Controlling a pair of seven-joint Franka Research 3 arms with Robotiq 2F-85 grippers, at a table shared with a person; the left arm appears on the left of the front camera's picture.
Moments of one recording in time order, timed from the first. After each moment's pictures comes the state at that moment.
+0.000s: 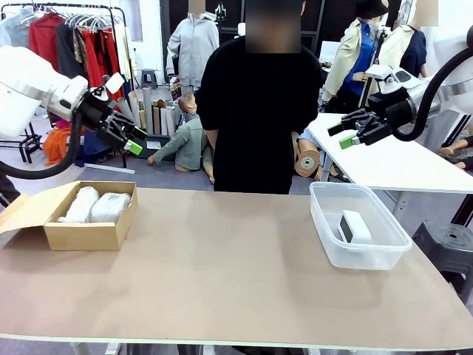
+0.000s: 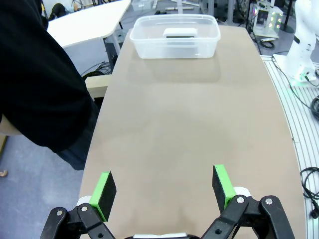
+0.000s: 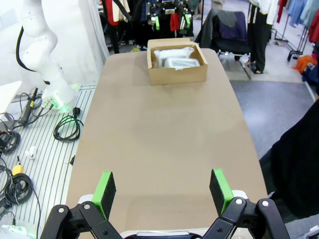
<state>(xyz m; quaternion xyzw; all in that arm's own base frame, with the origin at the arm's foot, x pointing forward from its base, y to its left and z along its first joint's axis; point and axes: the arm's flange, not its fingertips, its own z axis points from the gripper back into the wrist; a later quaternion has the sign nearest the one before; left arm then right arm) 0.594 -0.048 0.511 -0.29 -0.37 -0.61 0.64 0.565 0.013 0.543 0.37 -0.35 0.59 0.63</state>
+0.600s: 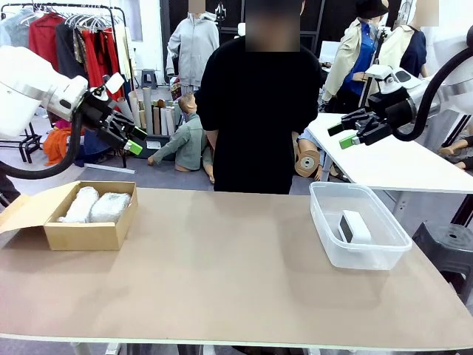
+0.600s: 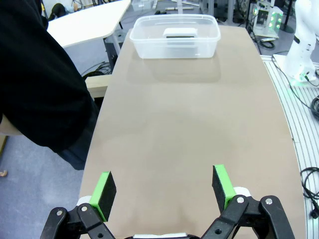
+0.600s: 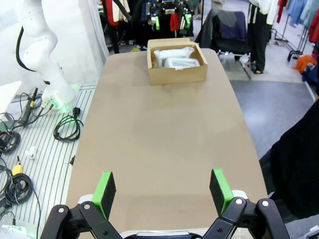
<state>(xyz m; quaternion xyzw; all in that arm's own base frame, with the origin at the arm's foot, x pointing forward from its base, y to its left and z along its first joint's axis) 0.594 -0.048 0.511 -0.29 -0.37 -0.61 0.64 0.565 0.013 0.543 0.37 -0.35 0.59 0.63</state>
